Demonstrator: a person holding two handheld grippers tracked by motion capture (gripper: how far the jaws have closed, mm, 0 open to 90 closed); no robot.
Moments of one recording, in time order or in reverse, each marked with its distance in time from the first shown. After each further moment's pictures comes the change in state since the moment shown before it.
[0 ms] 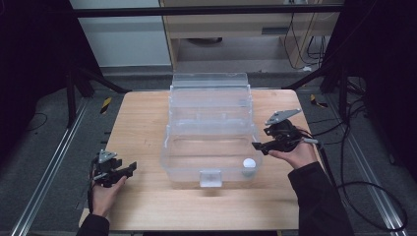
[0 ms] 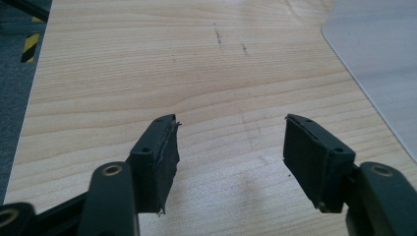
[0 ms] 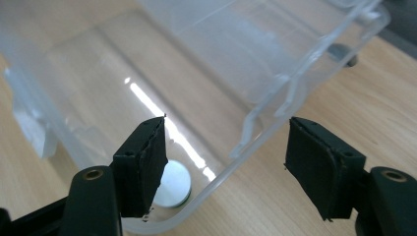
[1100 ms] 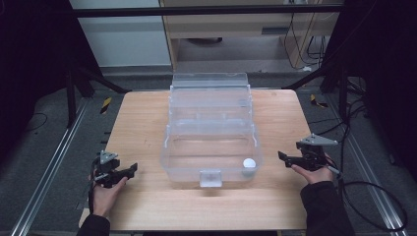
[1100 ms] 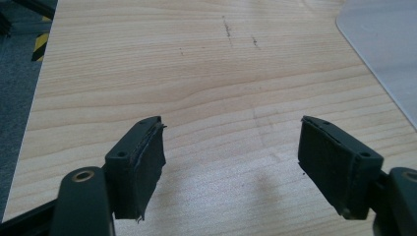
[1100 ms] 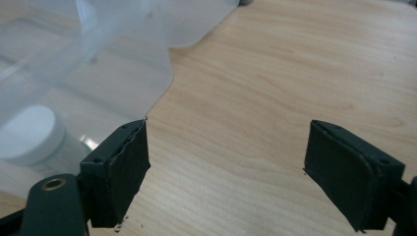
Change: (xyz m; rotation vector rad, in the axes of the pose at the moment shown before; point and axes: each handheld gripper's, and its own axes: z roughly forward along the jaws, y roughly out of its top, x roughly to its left) left arm 0.001 -0.005 0.006 0.007 0.032 0.010; right arm -0.044 -0.125 0.015 -0.156 -0.195 0.291
